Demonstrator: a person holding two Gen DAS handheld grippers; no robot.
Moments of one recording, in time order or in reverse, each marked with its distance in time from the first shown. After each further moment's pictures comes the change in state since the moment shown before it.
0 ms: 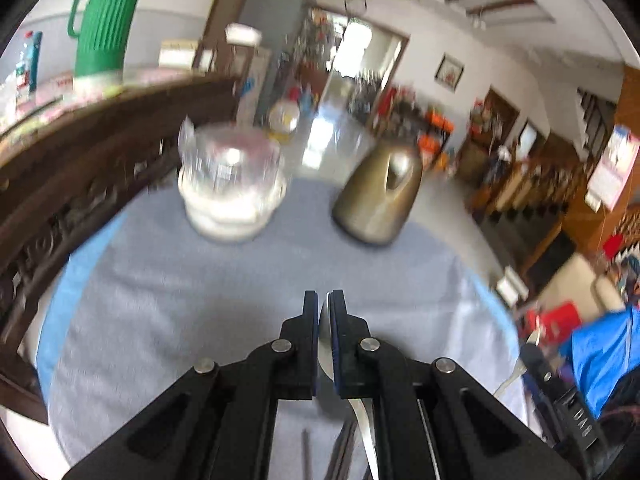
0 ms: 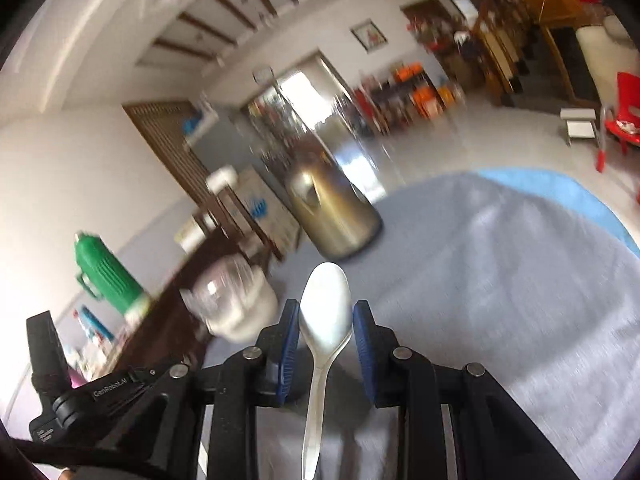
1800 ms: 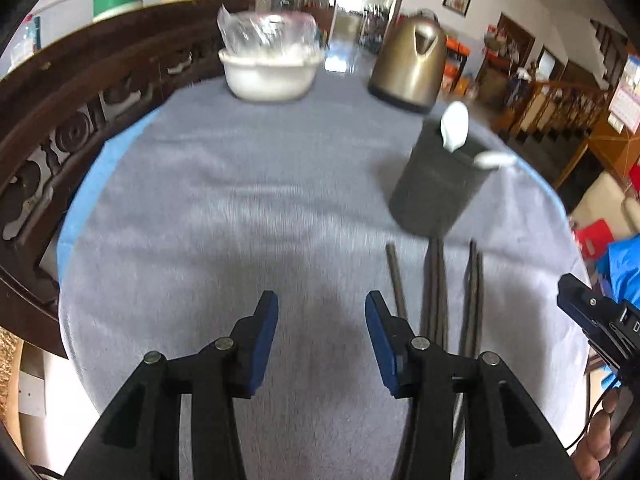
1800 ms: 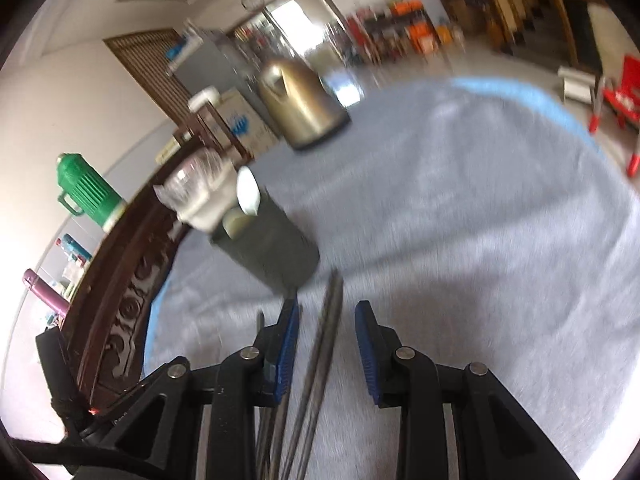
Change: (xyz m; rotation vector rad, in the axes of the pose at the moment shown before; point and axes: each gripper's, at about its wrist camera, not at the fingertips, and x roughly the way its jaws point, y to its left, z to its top) left arm -0.013 0.061 -0.163 0.131 0.301 0.127; right arm -0.022 -0.048 -0.092 -0.045 0.372 -0.088
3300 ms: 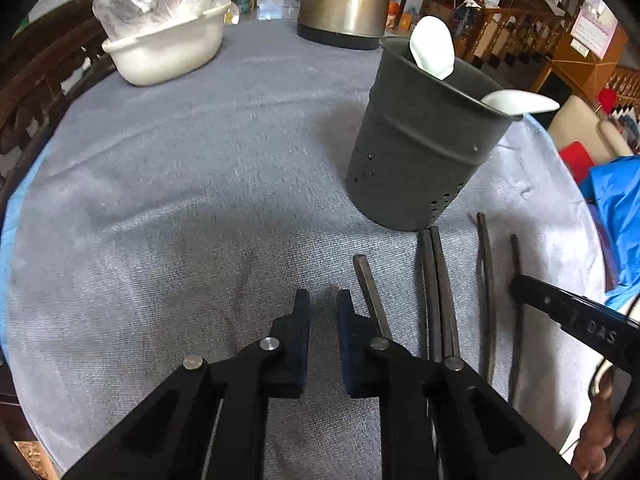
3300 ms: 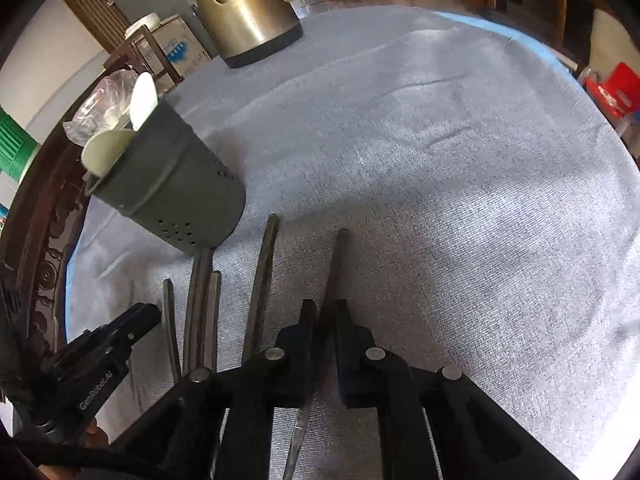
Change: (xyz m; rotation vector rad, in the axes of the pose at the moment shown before) left arm 0.072 -0.034 0.041 0.207 0.185 -0.124; right arm 0.093 0.001 0.018 -0.023 0.266 -0.280
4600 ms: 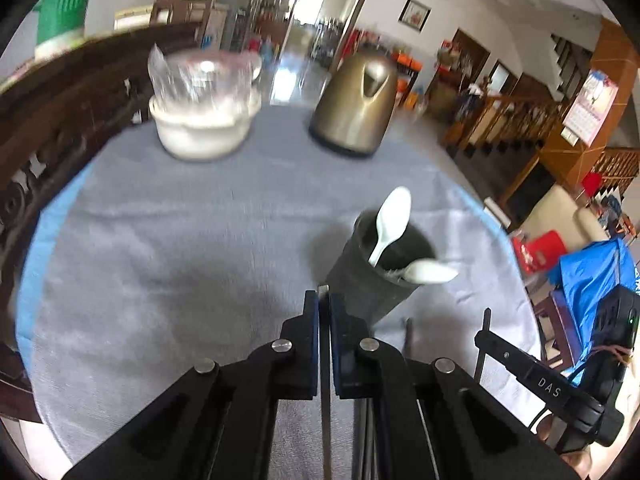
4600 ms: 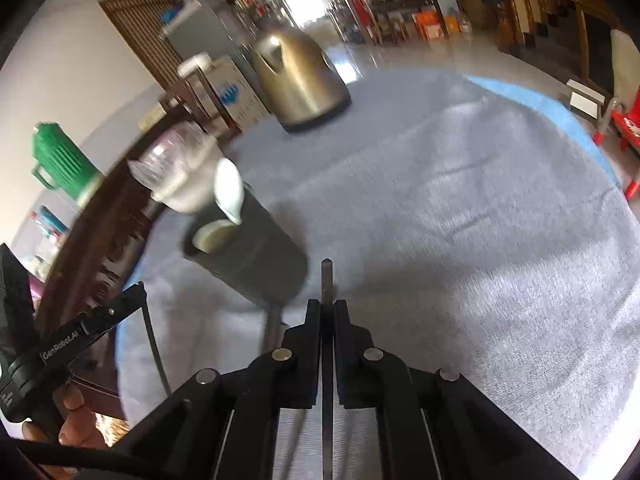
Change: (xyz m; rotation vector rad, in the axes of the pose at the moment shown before) left arm -0.103 0.012 0.031 -0.155 -0.288 -0.079; right arm -0.072 -0.002 0.004 -0.062 -0.222 0.194
